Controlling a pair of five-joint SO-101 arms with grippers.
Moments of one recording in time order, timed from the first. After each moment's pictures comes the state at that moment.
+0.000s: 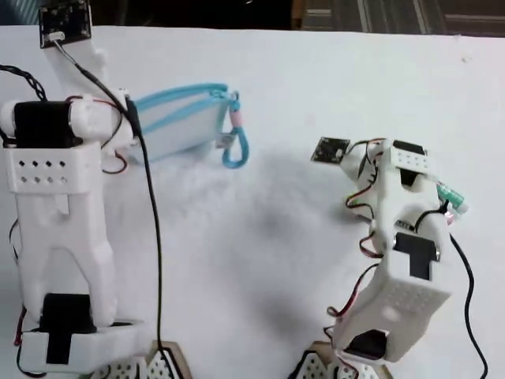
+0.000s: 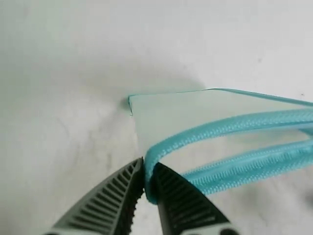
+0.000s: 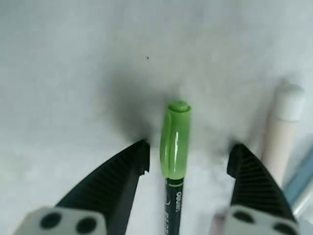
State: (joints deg) left arm -5.1 -8.0 -23.4 101.8 19.4; right arm 12.7 19.4 13.2 65.0 80.0
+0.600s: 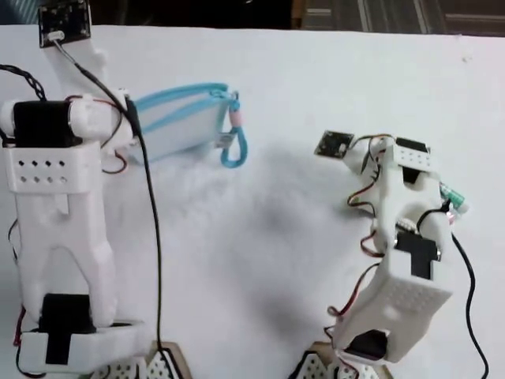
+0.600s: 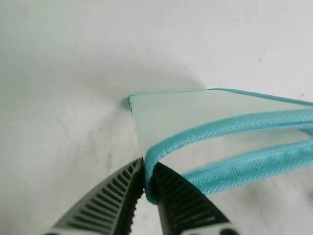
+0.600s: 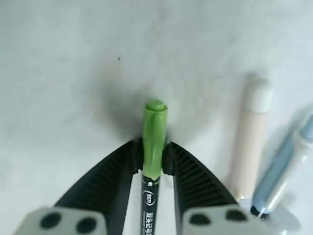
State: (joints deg) left arm -5.1 -7.7 -23.5 101.8 19.4; right arm 13.1 17.6 12.1 64.0 79.4
